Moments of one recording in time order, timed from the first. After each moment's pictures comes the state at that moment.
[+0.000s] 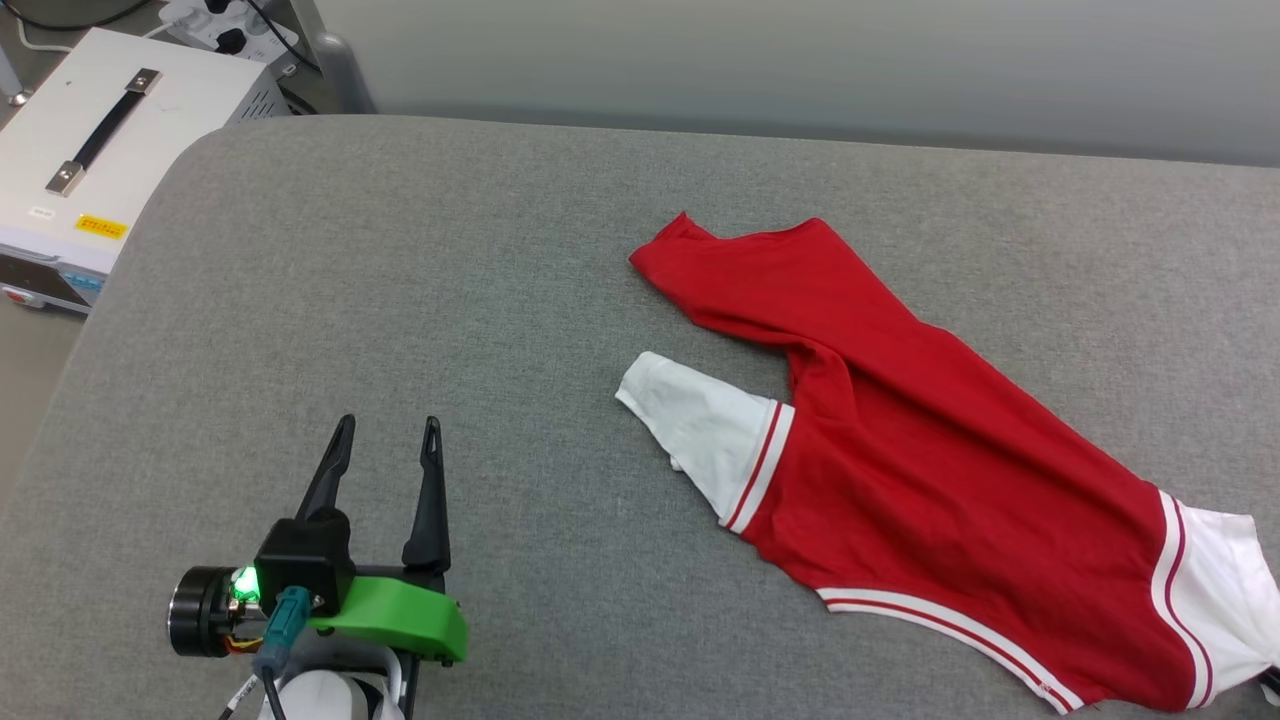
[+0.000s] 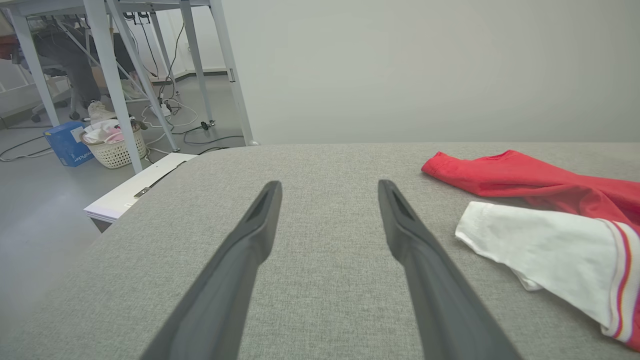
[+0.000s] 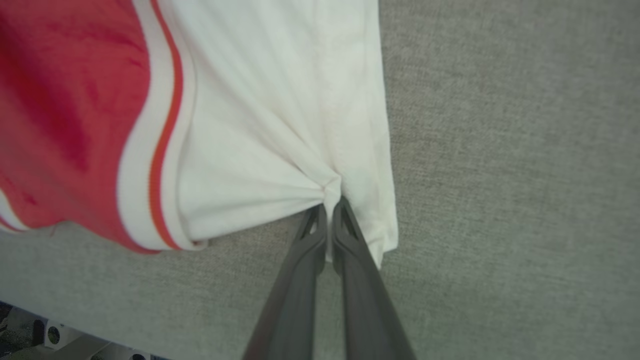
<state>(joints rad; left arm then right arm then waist) -0.06 0.06 -0.02 0.09 -0.03 -0.06 -0.26 -0.03 -0.87 0.46 0.45 0.95 0.13 0.30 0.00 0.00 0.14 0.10</state>
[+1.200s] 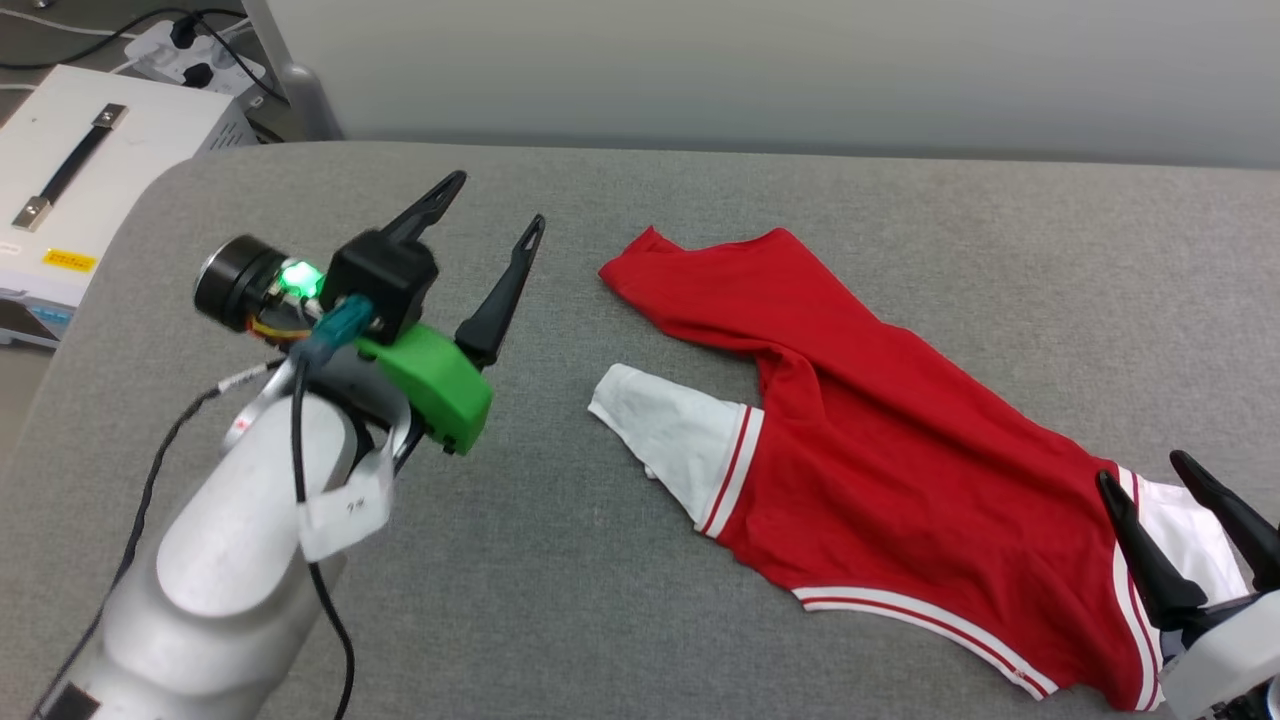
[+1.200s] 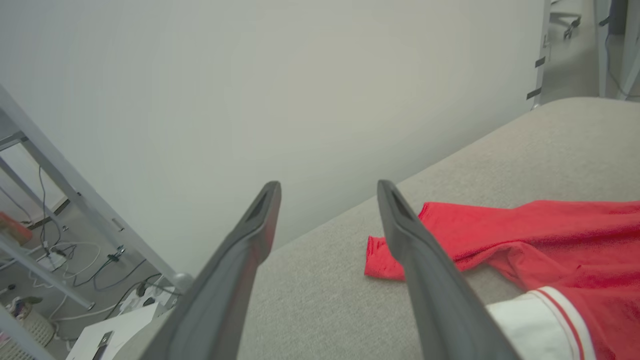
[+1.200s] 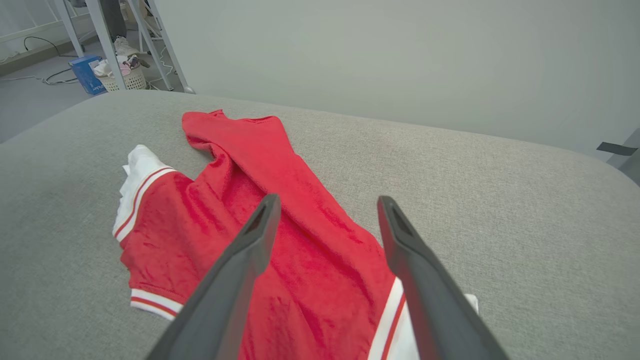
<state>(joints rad) -0.59 0.40 -0.49 0.22 -0.29 -0.13 -0.09 0.12 -0.50 0.08 -0.14 0.51 0.13 0.00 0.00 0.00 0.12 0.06</state>
